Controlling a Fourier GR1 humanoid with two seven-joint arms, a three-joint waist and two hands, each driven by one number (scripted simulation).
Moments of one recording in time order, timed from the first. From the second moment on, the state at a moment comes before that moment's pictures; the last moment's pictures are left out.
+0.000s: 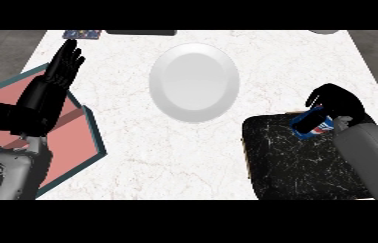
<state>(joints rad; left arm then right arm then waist) -0.28 0.35 0.00 -1.59 0.12 0.01 0.08 -0.48 -0.59 0.36 -1.11 0.51 0.10 0.74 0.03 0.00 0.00</state>
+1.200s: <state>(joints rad) -0.32 0.34 0.00 -1.58 0.12 0.00 0.12 -0.79 -0.67 0.19 -0.70 0.39 0.05 -0.57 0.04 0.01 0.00</state>
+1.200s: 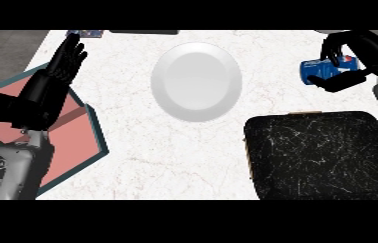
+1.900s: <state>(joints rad) -0.26 0.32 0.02 -1.61 0.09 -0.01 0.11 -0.99 -0.41 0.18 -0.71 0.38 0.17 -0.48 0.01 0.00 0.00</state>
